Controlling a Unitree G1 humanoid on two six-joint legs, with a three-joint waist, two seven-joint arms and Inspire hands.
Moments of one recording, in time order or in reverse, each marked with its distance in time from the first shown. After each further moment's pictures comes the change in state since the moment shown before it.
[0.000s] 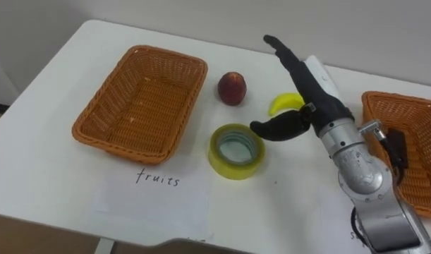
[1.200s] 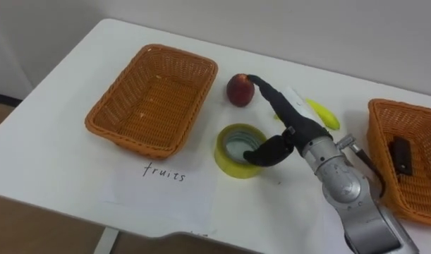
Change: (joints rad) left arm -0.012 0.010 -0.023 -0.002 0.000 0.021 0.028; right arm 0.002 0.006 0.098 0.112 -0.058 0.046 0.034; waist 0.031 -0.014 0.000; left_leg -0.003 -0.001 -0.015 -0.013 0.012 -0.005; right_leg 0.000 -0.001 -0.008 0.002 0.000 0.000
